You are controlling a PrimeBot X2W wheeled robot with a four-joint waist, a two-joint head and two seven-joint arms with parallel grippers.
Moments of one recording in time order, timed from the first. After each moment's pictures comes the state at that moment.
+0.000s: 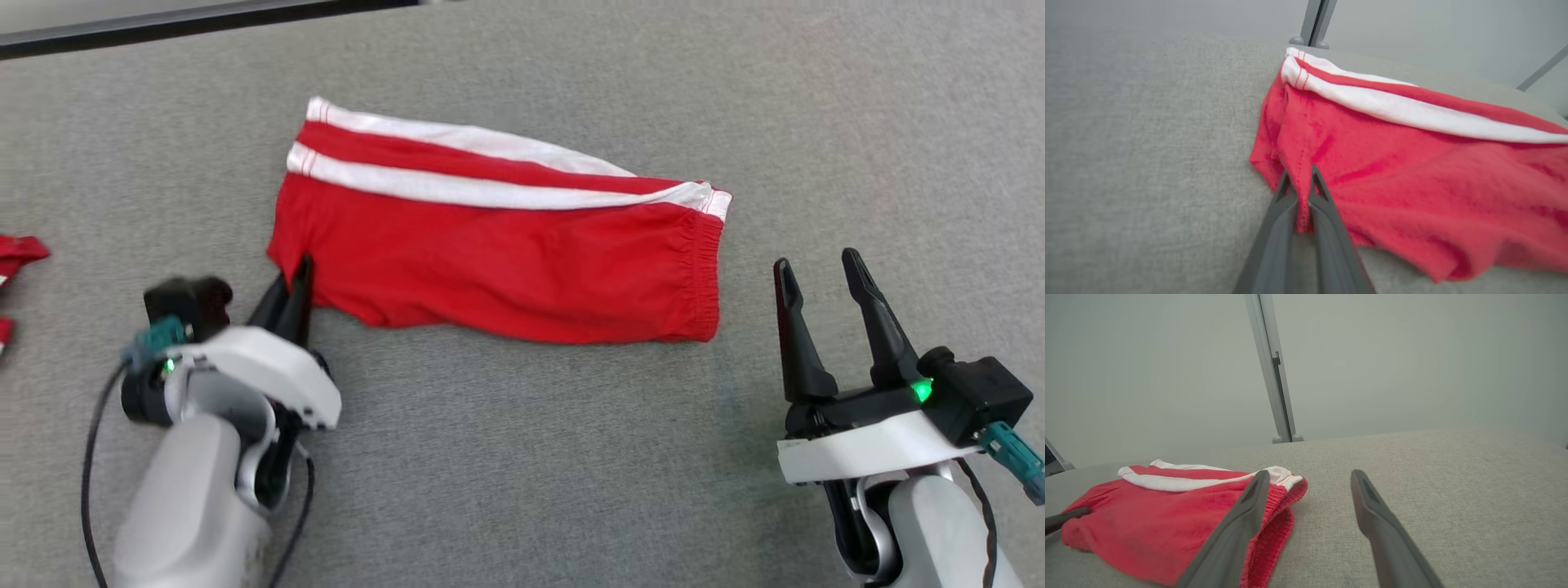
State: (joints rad) left arm -0.50 0.13 -0.16 0.59 -0.44 -0.08 -0.05; right arm -0.23 -0.09 0.16 0.14 0.25 0.13 -0.24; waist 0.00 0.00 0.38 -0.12
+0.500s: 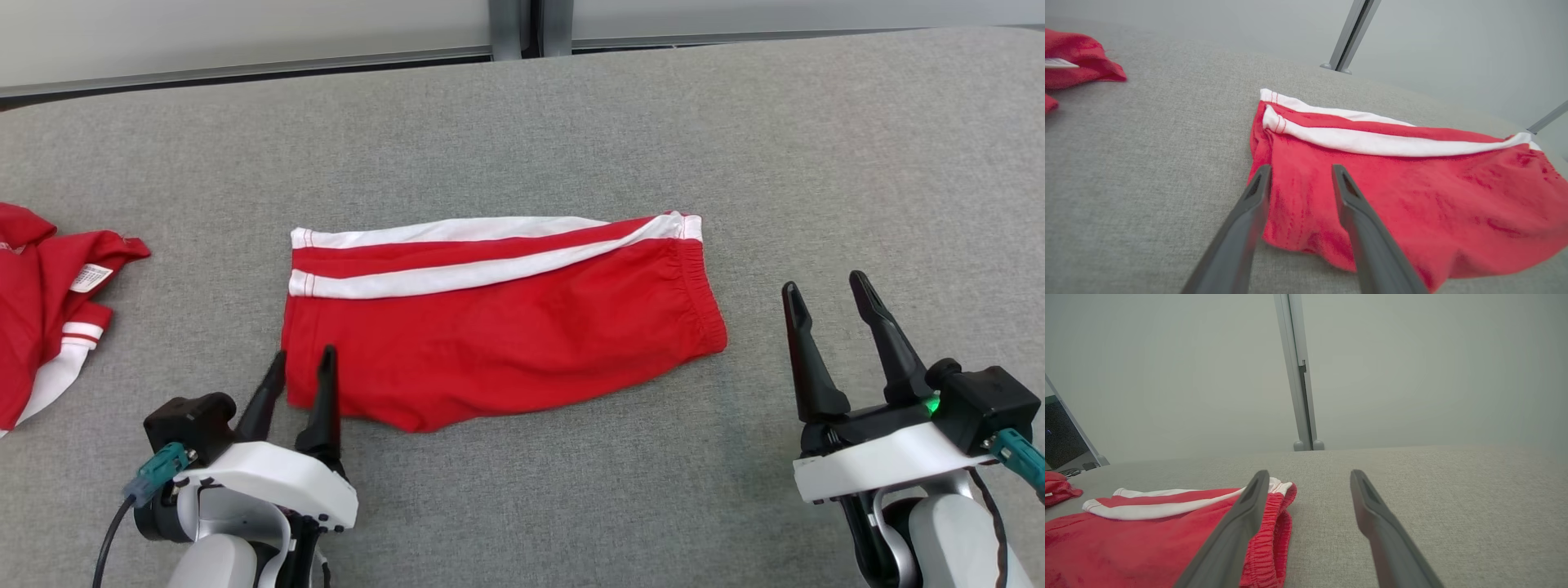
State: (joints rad) left arm -0.14 0.10 -0.15 0.21 -0.48 0.04 -0.03; right arm -0.18 -0.11 0.14 0.10 0.25 0.13 -0.16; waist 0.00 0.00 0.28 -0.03
